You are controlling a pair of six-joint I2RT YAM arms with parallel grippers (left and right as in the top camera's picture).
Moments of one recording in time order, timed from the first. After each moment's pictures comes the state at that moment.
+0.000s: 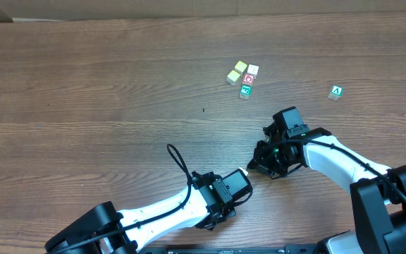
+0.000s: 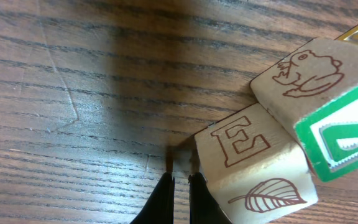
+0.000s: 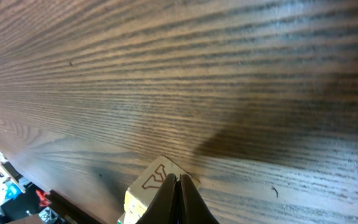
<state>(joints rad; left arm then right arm) -1.05 1.57 0.78 -0.68 0.07 -1.36 0.32 1.65 0.78 -0.52 -0.57 0.62</state>
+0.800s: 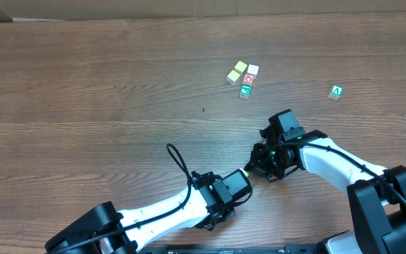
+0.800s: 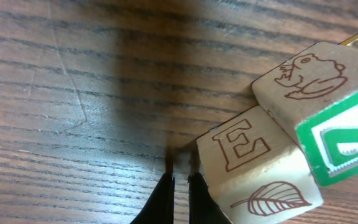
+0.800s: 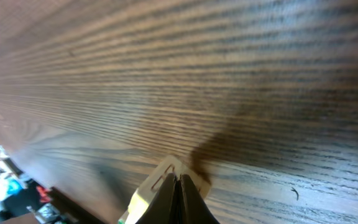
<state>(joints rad) -1.05 1.57 0.78 -0.68 0.06 -1.36 0.36 1.65 0.76 -0.49 -0.57 0.64</state>
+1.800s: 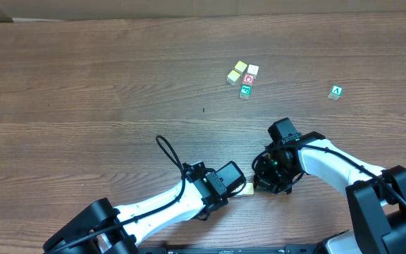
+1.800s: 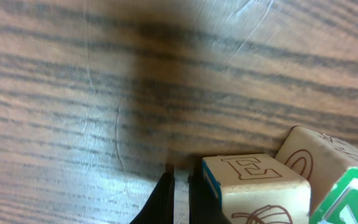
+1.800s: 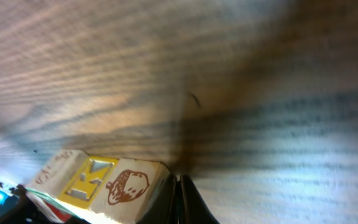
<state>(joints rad) -0.98 1.57 0.77 -0.67 -0.08 -1.35 0.38 1.65 0.75 -0.72 -0.53 0.67</state>
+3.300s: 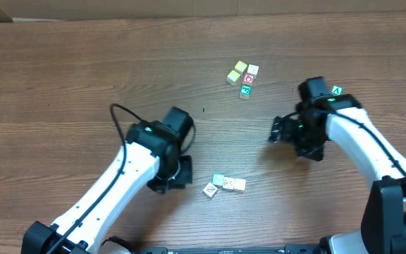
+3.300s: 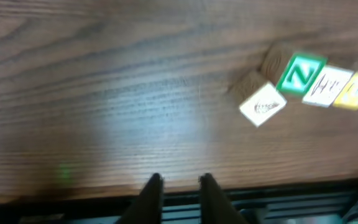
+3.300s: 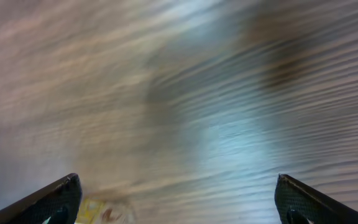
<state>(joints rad) -0.52 1.44 1.05 -1.22 0.17 -0.56 0.13 1.65 1.10 -0.96 -0.24 0.49</state>
